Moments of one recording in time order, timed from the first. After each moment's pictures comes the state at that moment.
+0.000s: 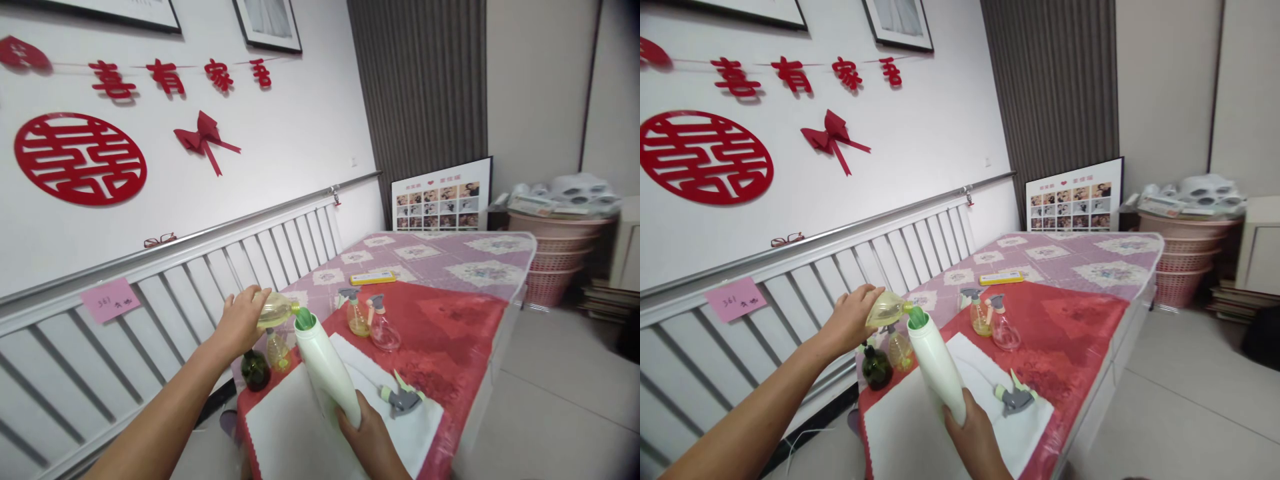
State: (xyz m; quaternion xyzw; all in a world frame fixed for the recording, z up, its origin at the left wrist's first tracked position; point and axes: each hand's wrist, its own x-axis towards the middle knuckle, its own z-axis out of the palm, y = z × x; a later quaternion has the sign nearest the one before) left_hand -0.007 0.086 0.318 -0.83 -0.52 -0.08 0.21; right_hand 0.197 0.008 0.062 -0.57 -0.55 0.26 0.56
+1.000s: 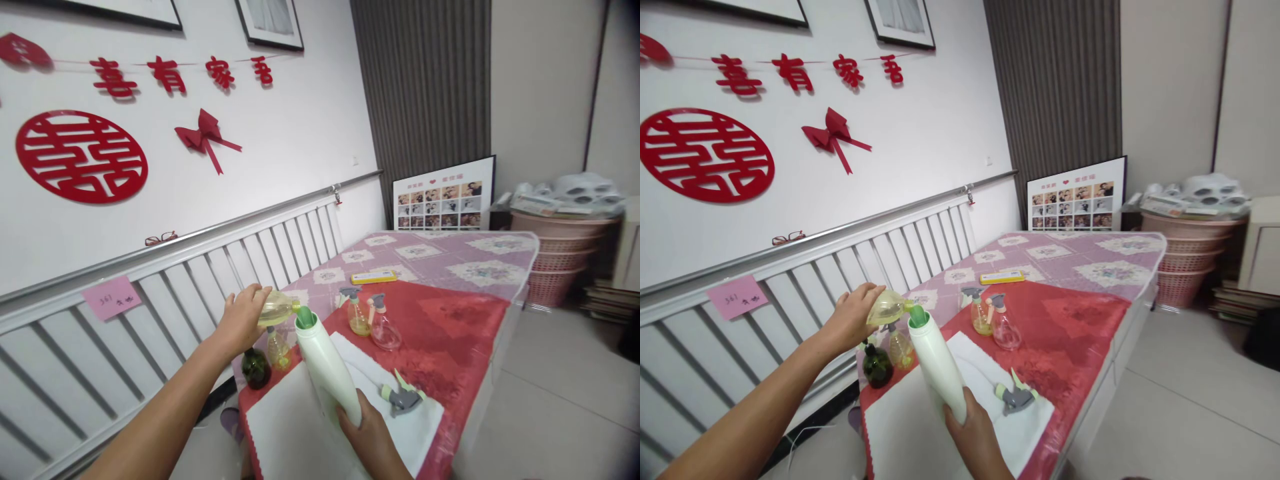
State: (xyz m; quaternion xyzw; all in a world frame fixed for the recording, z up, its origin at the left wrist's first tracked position) left_hand -0.009 0.090 0.316 -0.83 -0.53 -0.07 0.19; right_hand 0.199 0.005 0.069 -0.57 -0.57 0.24 0.54
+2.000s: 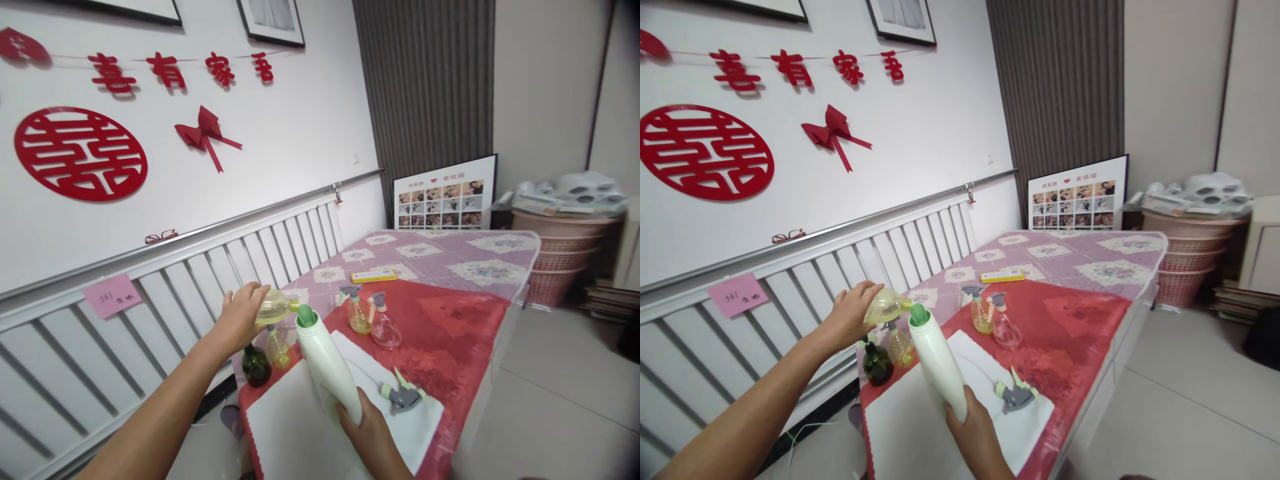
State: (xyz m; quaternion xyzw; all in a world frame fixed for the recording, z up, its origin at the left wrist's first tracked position) left_hand -0.014 0.090 0.319 -0.82 -0.53 -0.06 0.19; right_hand 0.199 0.005 0.070 -0.57 -0.56 0.24 0.55
